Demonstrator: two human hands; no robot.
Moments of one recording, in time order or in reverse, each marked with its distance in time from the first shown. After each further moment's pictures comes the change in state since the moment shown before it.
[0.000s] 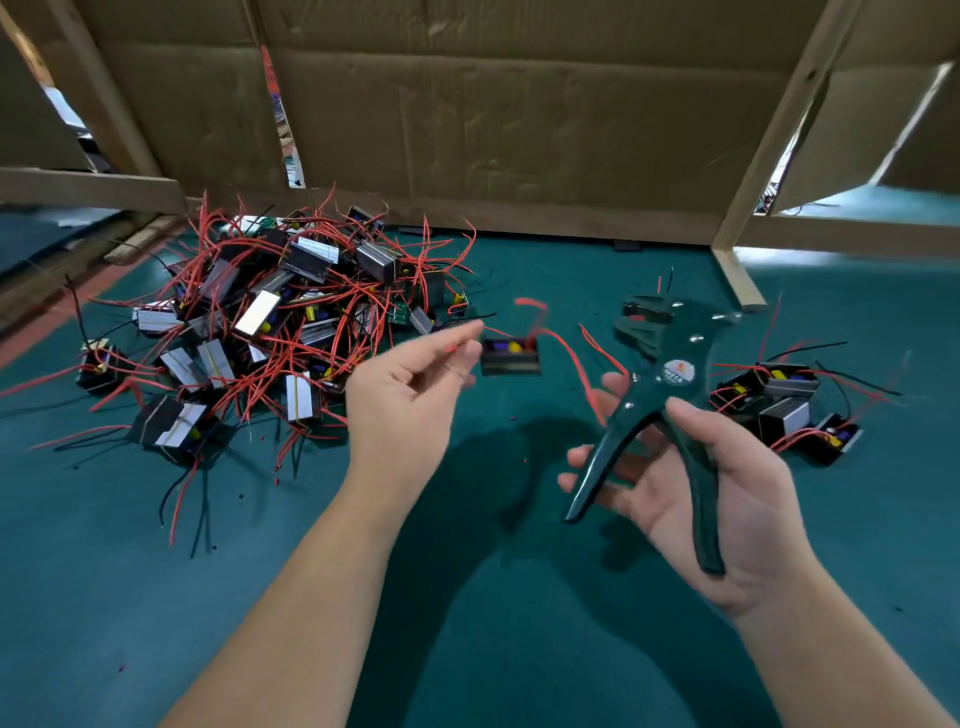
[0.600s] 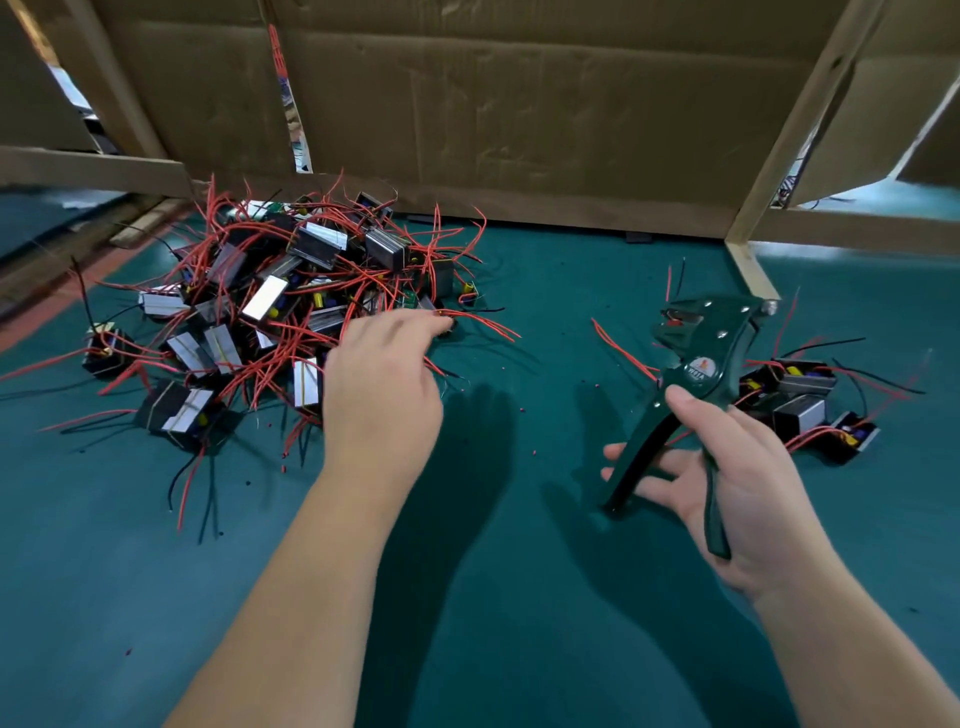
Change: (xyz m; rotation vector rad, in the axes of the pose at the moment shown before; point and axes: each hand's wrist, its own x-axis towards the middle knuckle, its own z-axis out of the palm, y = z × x) left_hand 0.012 -0.006 -0.025 0.946 -0.030 0.298; right_hand 0.006 -0.001 -0.013 -0.320 0.298 -0.123
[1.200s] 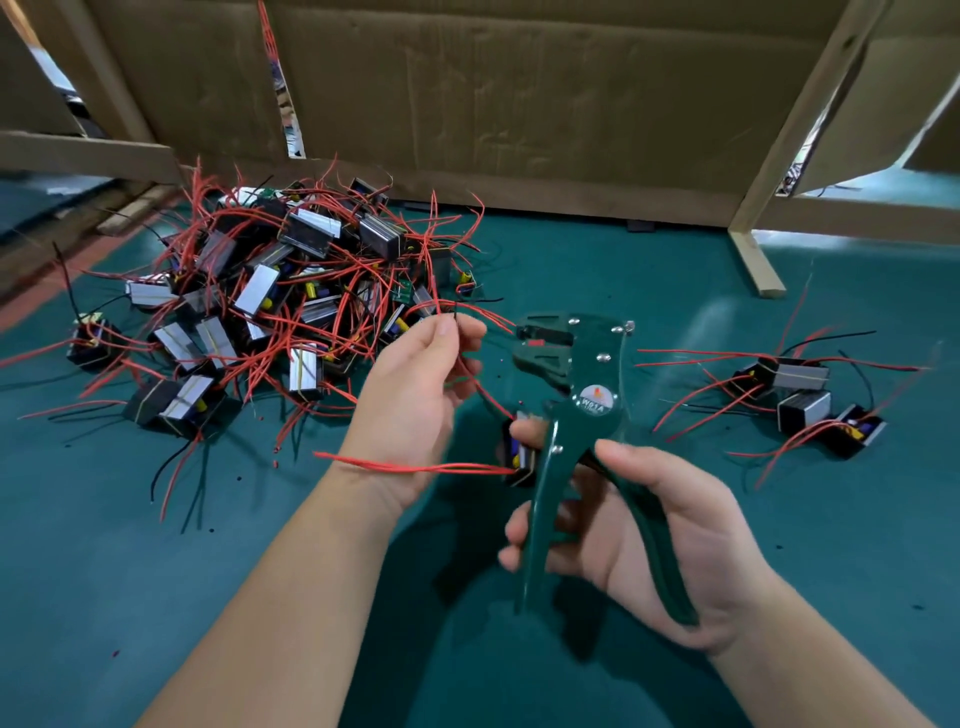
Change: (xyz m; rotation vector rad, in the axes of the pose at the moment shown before) left_hand -0.003 0.032 0.001 -1.260 -0.183 -0.665; right_hand -0.024 0.015 0.030 0.328 -0.615 0.414
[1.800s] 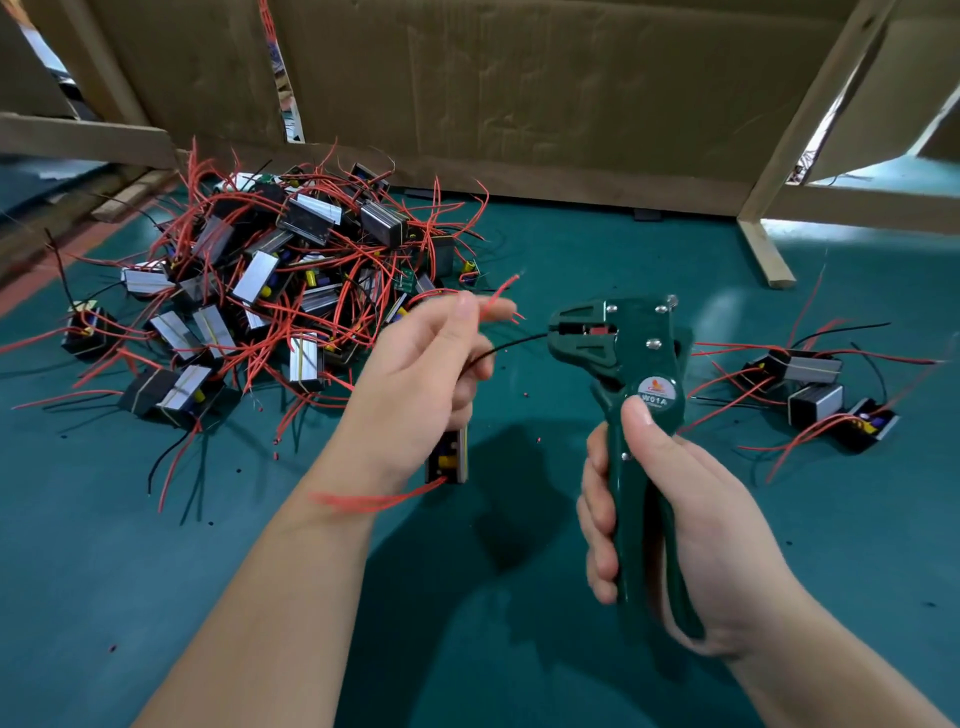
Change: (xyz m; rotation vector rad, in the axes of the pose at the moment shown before) left_hand -0.009 0.015 -0.005 0.172 -0.226 0.105; right_hand -0.006 0.000 0.007 -0.290 0.348 -0.115
